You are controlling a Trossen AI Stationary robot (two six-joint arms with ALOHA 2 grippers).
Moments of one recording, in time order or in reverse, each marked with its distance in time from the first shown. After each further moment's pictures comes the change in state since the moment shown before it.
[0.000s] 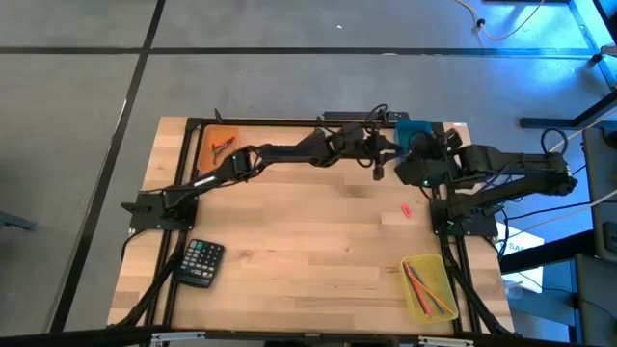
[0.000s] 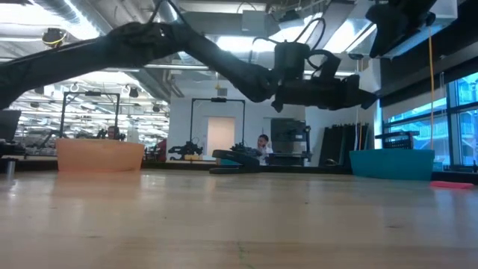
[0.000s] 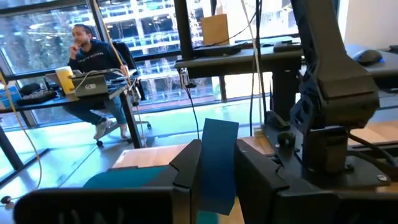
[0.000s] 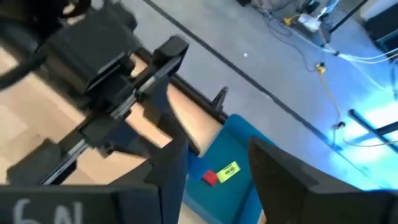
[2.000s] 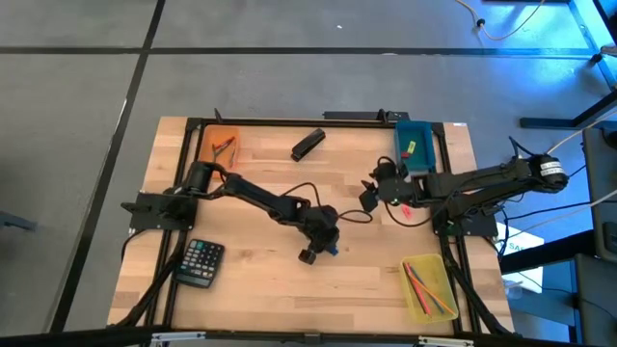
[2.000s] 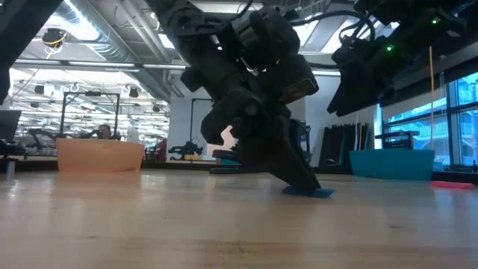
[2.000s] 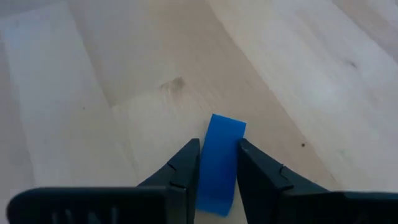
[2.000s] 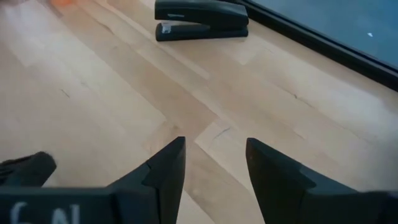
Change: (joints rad) left arm -0.369 -0.478 -0.898 -0.478 -0.001 0.148; right arm 0.011 0.134 -0.499 0.987 -0.292 -0.044
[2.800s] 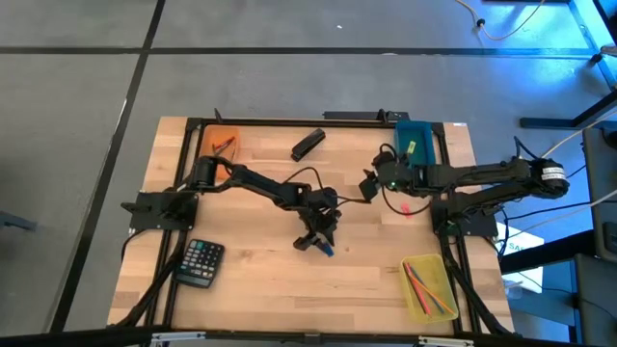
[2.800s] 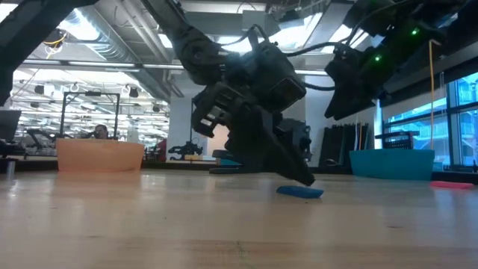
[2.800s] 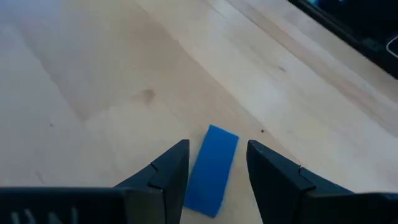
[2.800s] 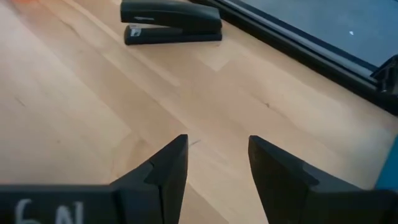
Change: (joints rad) left arm 0.100 0.029 0.001 0.048 0.438 0.111; right arm -0.166 0.000 0.000 0.029 -0.059 -0.140
